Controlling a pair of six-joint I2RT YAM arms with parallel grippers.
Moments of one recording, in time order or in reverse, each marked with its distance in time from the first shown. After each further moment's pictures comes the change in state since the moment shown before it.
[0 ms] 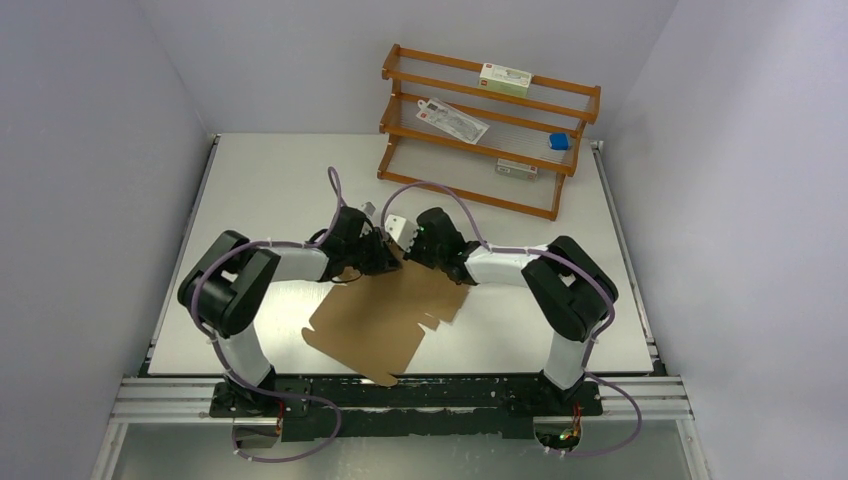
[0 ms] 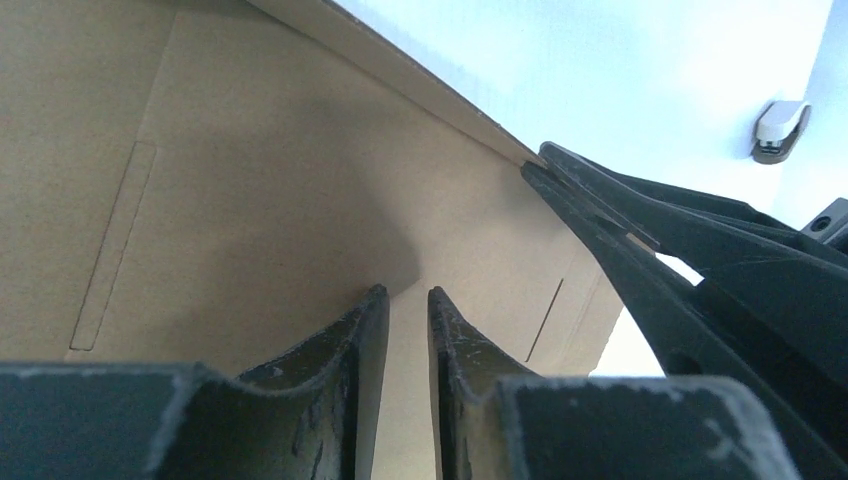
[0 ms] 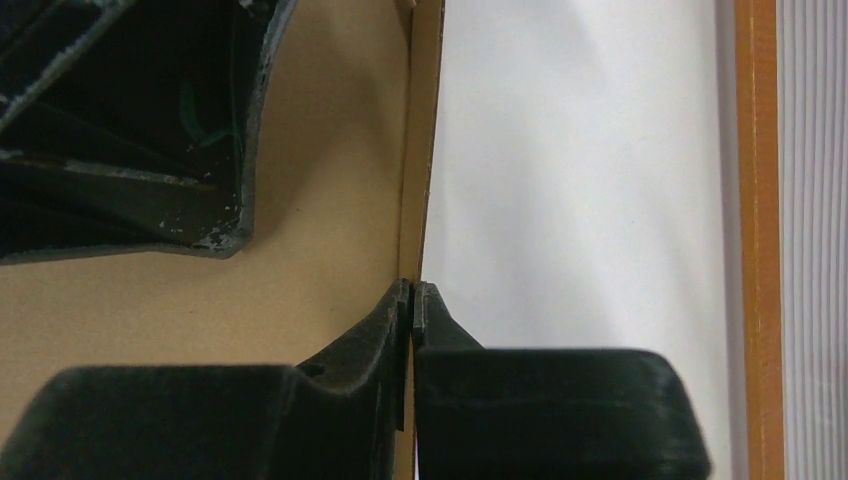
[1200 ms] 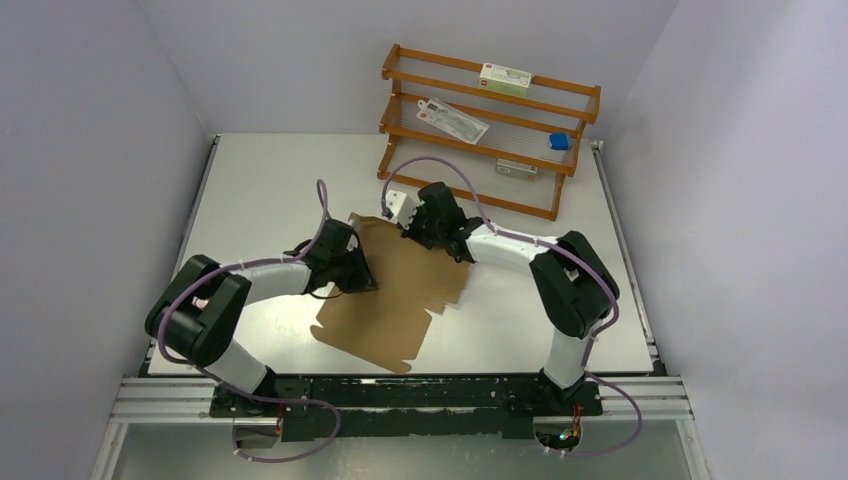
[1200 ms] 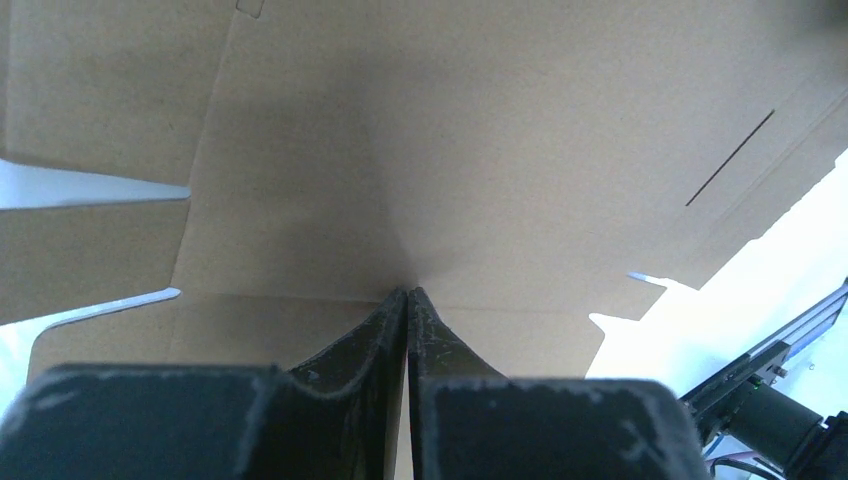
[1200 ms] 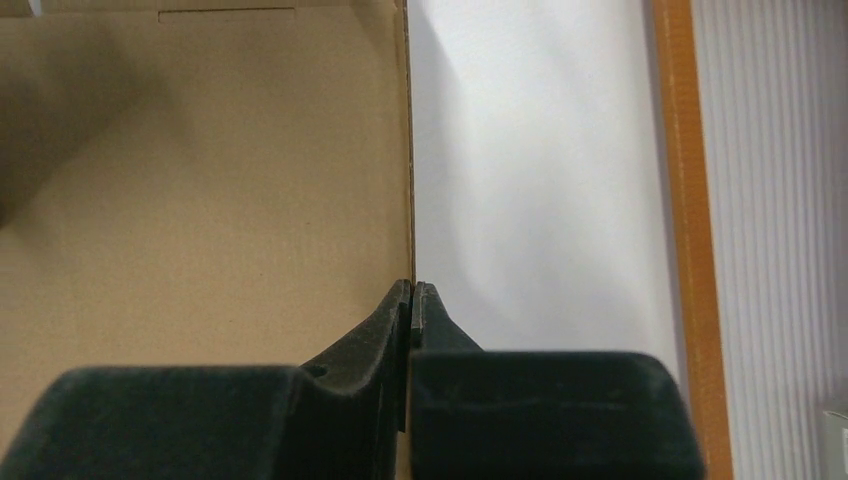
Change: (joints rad) left arm 0.015 -0.213 -0.117 -0.273 -0.071 0.088; right arm -0.057 0.019 0.194 -0.180 -0.113 0.034
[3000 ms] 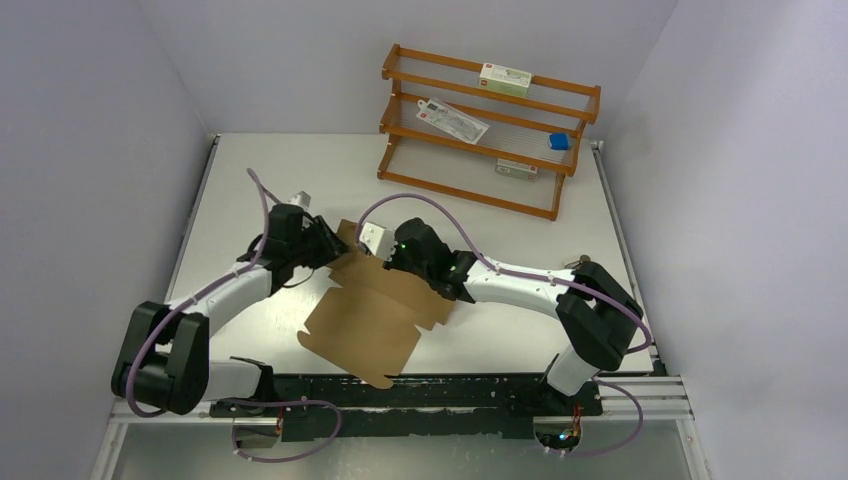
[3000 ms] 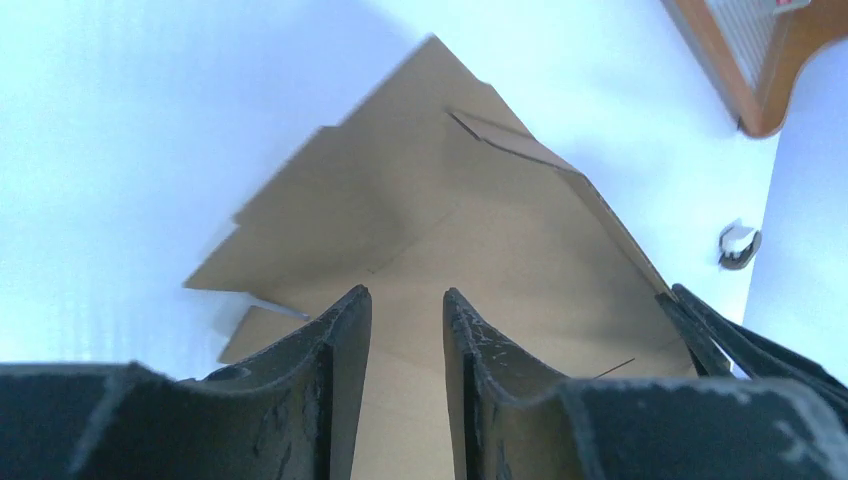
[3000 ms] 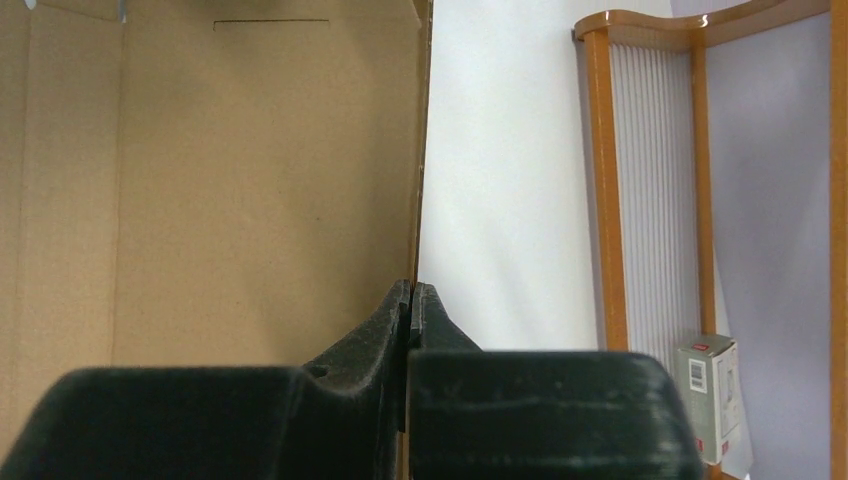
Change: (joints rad) left arm 0.218 -0.240 -0.050 0.055 -0.014 -0.019; right arm 0.271 -0.208 -0.143 0.037 0.366 -0.047
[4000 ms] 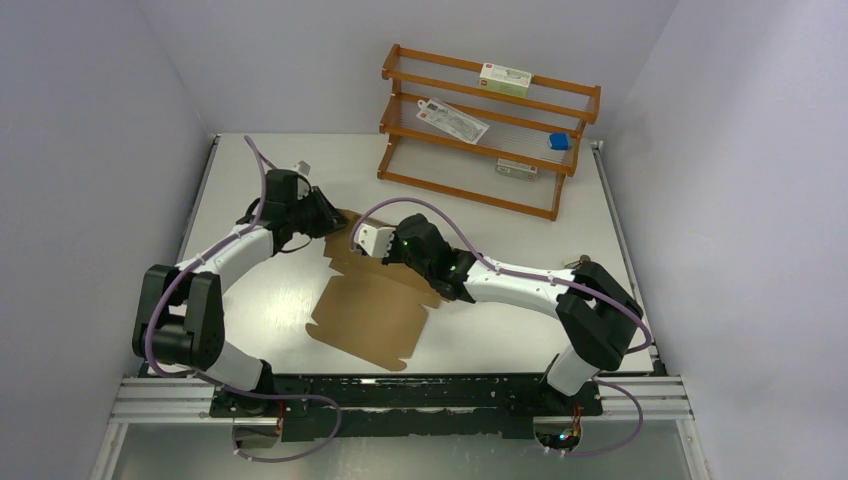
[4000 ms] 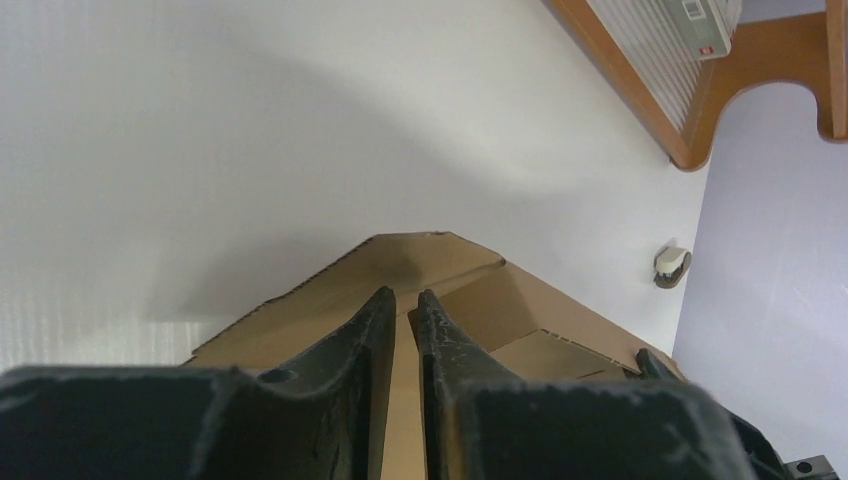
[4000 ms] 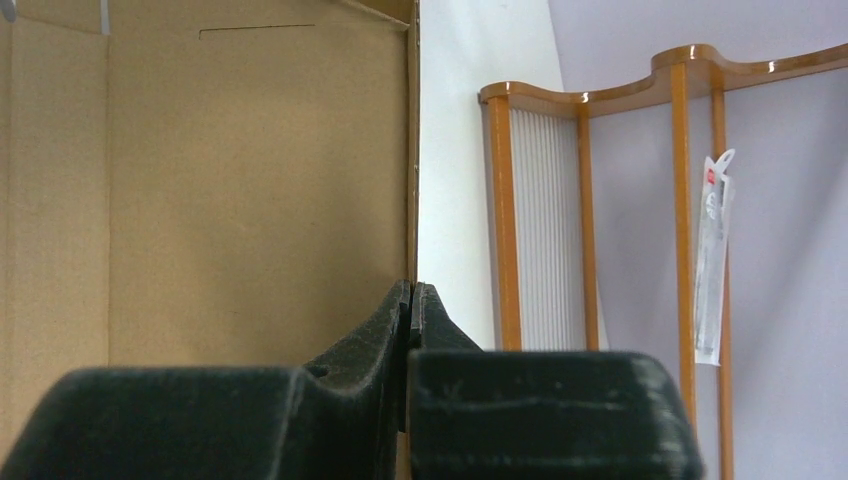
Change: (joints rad) left arm 0.121 0.185 0.281 -0.105 0.149 0.022; right arm -0.001 0.000 0.001 0.129 0.026 -0.210
